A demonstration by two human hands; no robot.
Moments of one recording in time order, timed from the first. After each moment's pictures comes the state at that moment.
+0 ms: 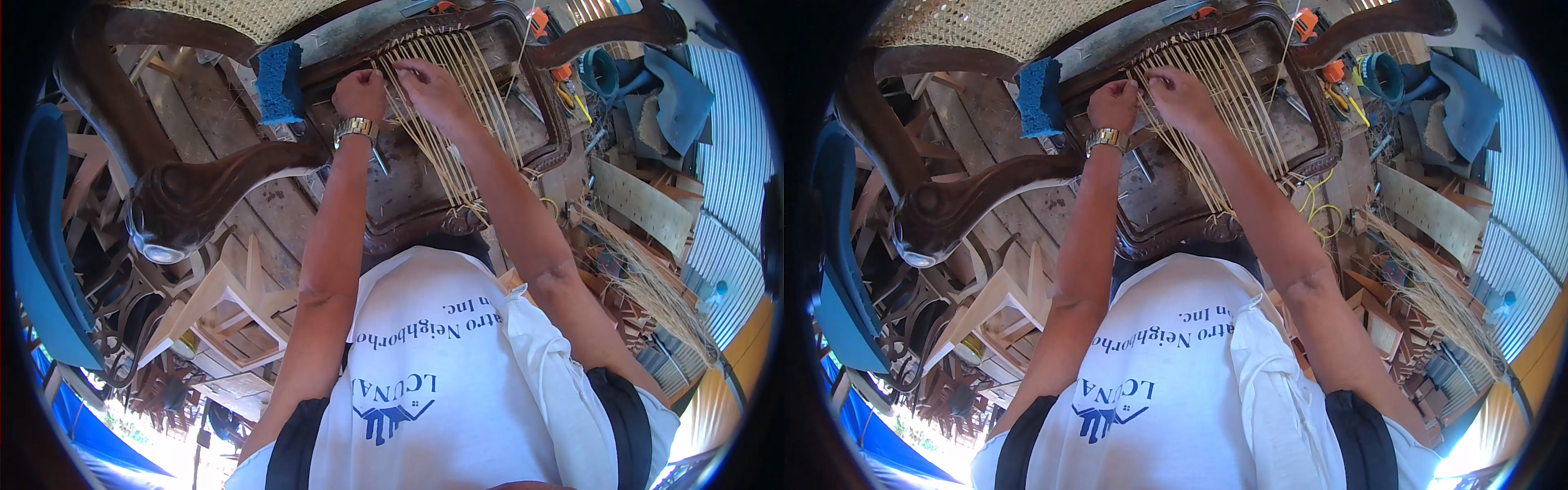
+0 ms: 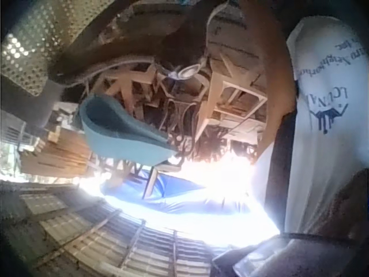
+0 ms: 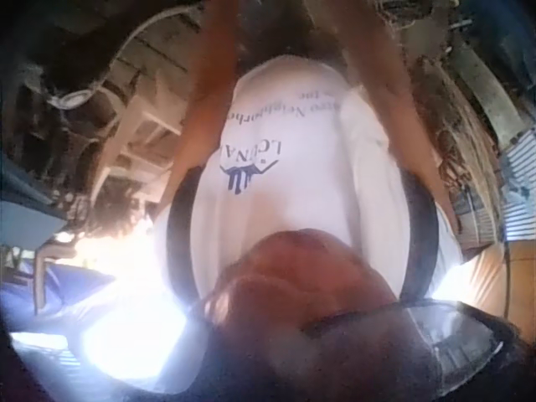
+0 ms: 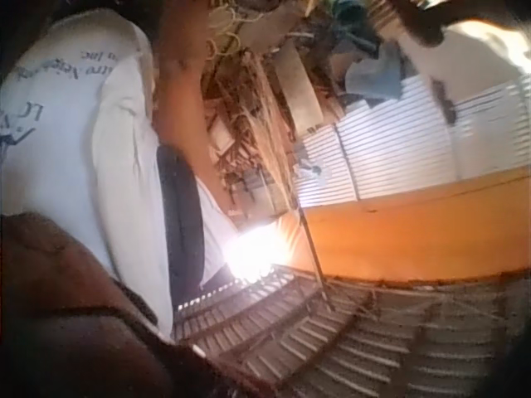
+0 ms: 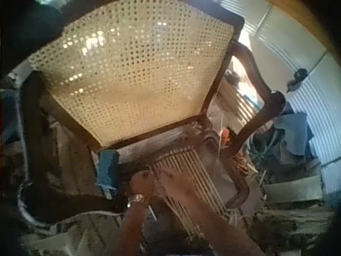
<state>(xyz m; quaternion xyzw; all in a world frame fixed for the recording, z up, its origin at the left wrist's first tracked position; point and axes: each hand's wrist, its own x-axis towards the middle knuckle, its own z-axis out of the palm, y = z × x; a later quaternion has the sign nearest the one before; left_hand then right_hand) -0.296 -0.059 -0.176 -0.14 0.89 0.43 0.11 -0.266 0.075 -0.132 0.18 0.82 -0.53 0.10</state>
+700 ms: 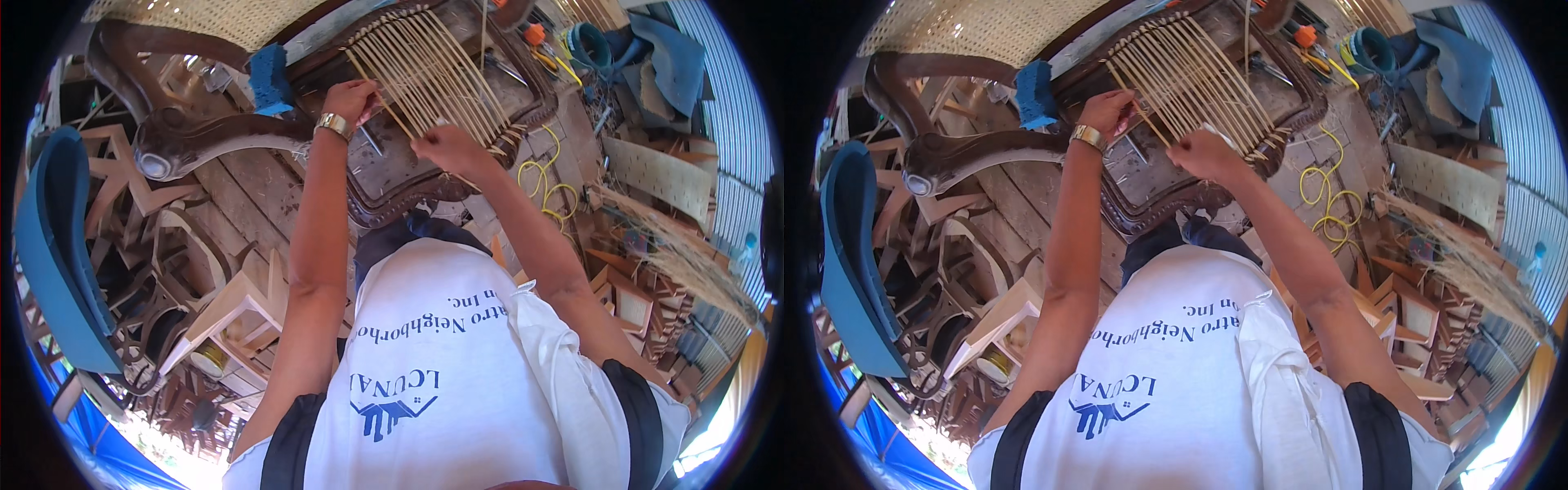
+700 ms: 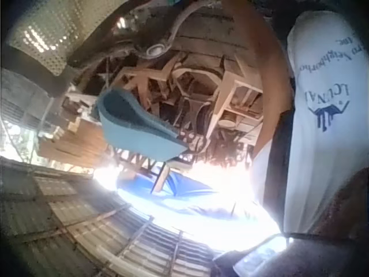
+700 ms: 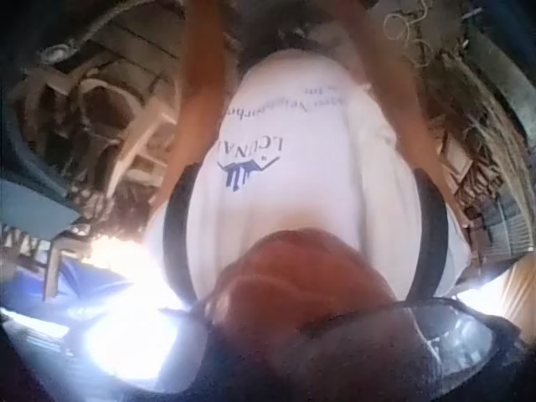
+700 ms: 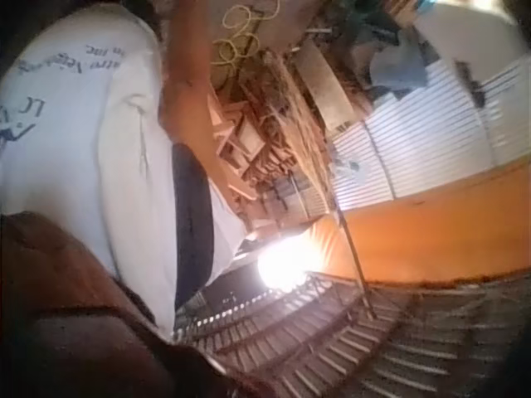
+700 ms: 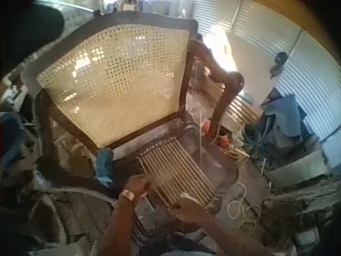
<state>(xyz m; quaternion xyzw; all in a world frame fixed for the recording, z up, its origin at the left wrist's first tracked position) -0.269 -0.085 -0.158 -0.13 0.60 0.67 0.41 -0.113 0.099 -0.098 0.16 0.82 -0.47 0.27</state>
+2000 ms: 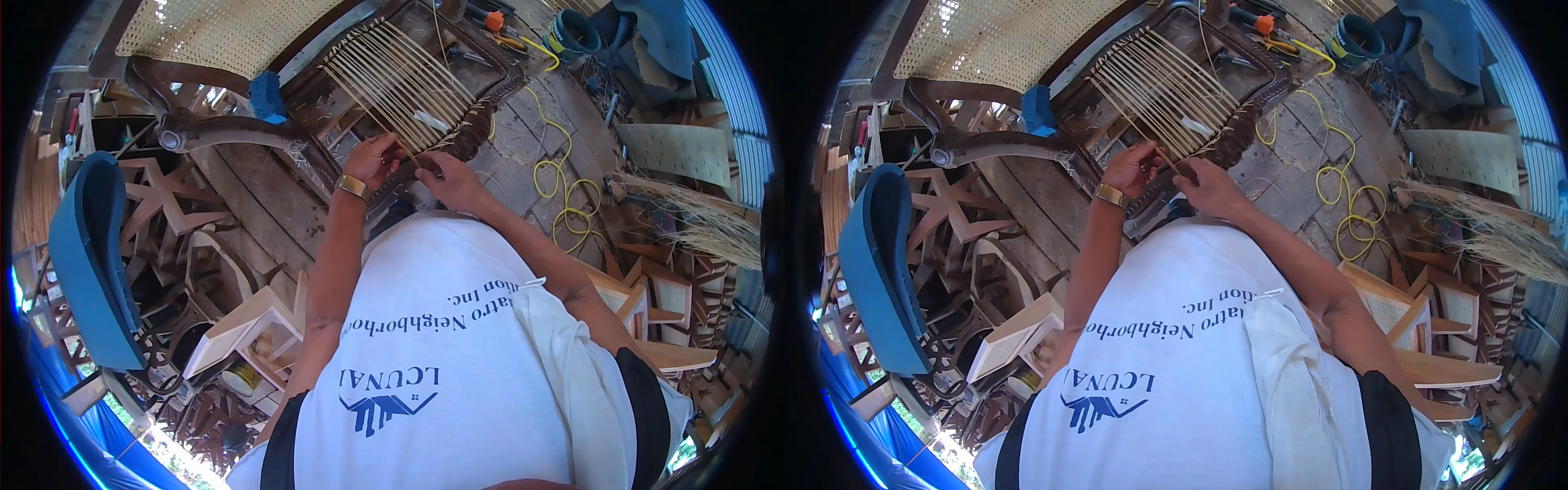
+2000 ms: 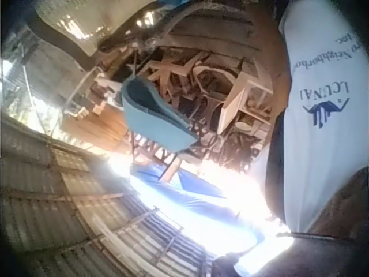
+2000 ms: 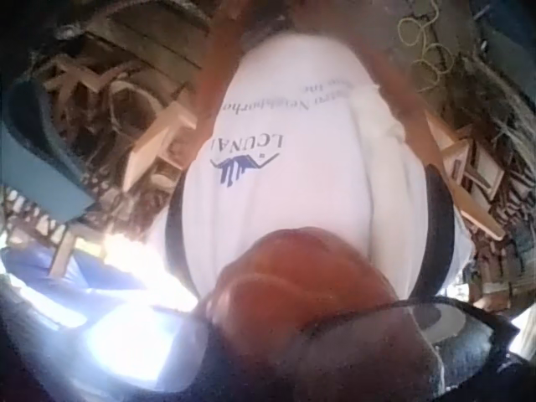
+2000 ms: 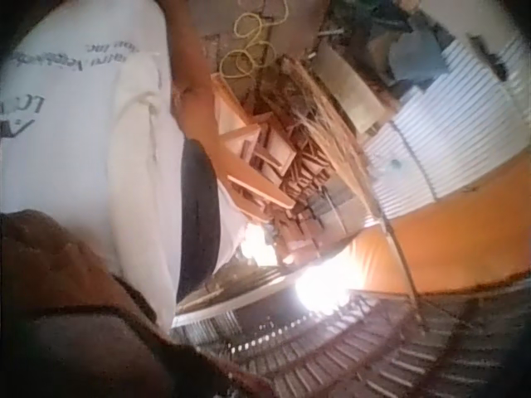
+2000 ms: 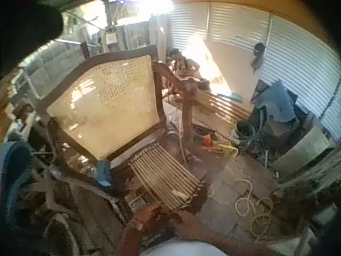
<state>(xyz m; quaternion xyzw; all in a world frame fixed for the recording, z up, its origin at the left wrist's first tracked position) -0.127 -0.076 -0.126 -0.15 0.49 0.72 0.47 0.015 0.087 -0.088 0.15 0.83 -0.54 0.04</state>
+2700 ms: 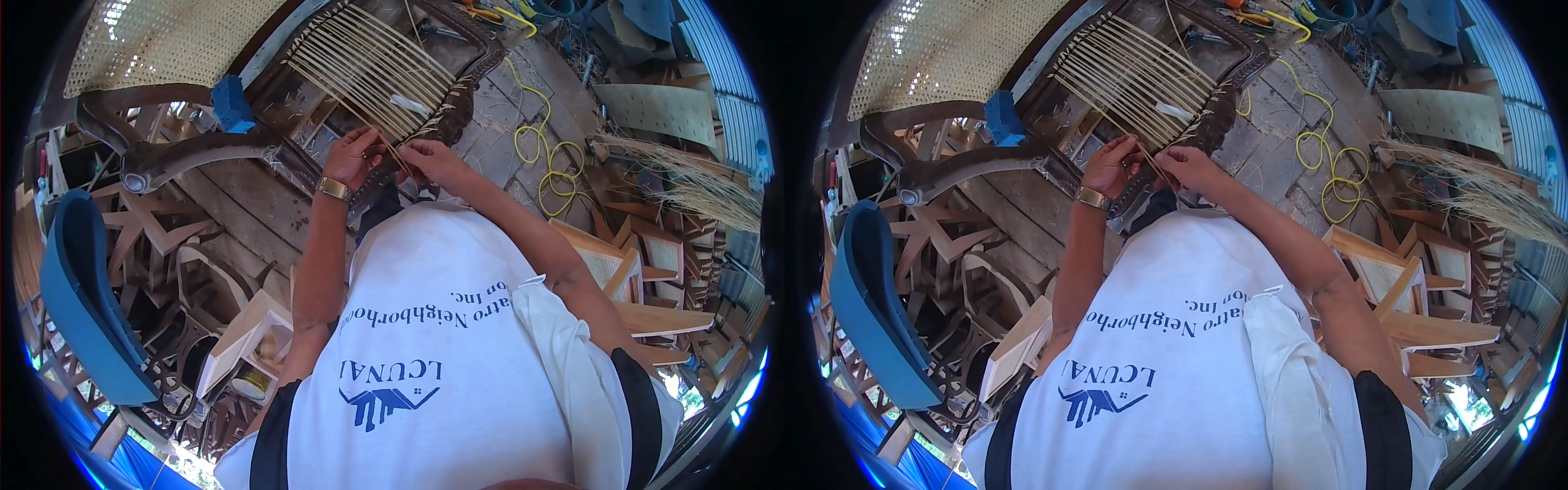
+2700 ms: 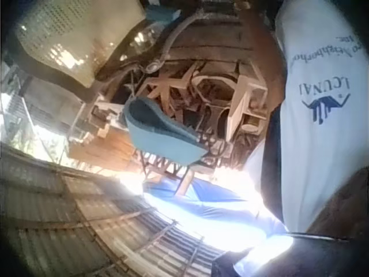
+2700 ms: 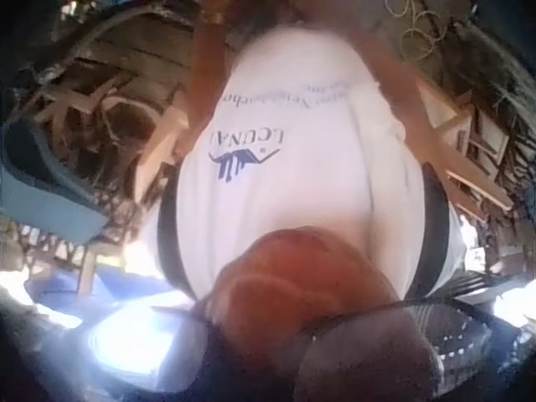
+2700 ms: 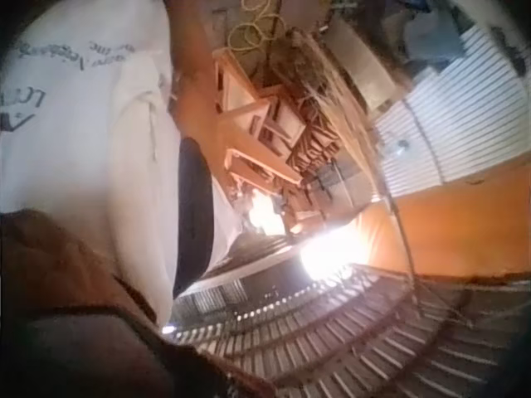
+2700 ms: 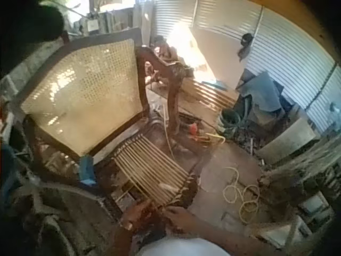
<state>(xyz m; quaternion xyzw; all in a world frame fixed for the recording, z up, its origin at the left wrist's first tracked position) -0.128 -0.083 -0.131 -0.14 0.47 0.72 0.50 -0.003 0.092 -0.099 0.27 0.54 -0.77 0.22</state>
